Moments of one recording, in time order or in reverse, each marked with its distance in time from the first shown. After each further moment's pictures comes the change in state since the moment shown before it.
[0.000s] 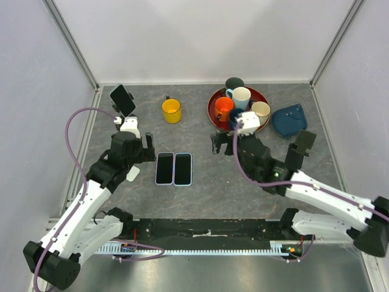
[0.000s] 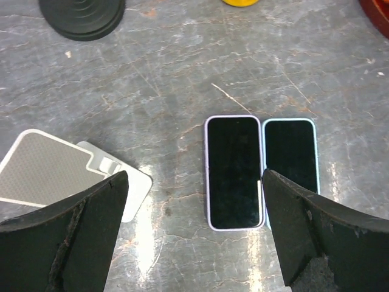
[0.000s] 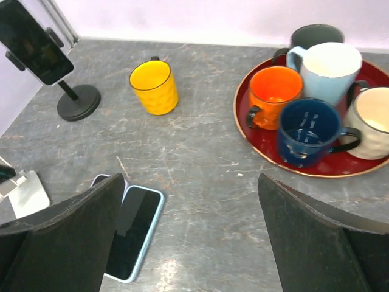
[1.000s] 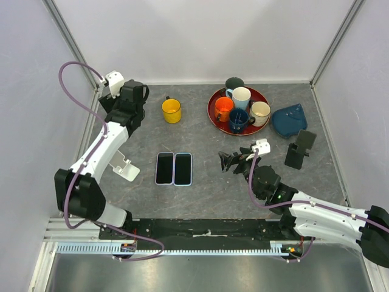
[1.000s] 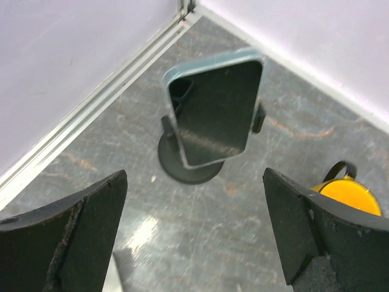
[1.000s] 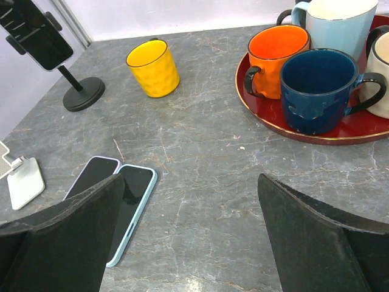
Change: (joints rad) left arm 0.150 0.640 0.480 0.218 -0.561 -0.200; right arm -0.002 -0.228 -0.565 0.507 -0.021 0.008
